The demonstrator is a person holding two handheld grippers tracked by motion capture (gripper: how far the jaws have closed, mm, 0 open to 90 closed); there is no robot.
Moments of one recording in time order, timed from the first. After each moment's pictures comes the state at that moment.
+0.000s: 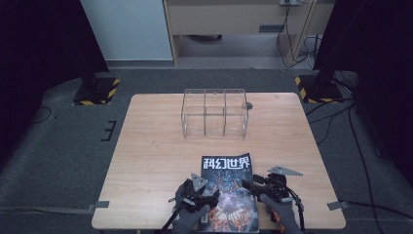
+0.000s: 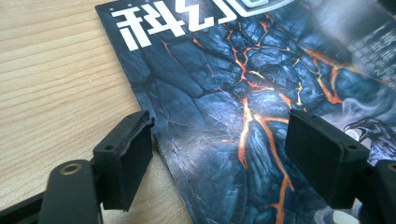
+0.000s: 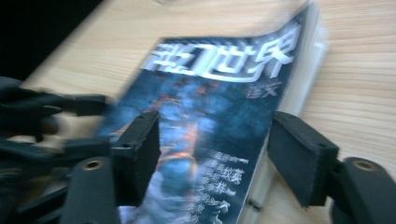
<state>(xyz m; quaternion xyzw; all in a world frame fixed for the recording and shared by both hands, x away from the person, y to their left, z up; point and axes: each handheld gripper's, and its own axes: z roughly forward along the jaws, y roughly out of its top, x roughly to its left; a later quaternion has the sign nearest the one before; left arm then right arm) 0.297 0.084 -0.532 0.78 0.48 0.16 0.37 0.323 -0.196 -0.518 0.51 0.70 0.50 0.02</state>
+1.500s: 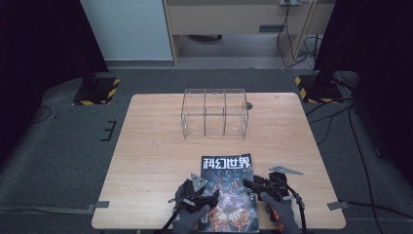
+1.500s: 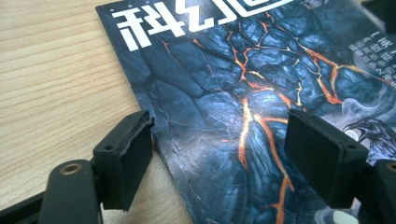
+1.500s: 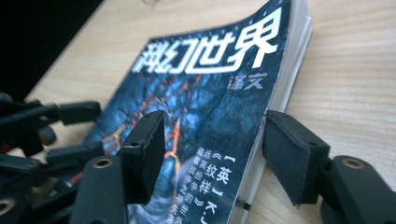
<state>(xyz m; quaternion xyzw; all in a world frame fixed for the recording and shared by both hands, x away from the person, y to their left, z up) 0.296 0.084 -0.533 0.78 0.48 0.16 0.38 0.330 -0.195 -0.533 0.54 0.70 0.47 0.02</state>
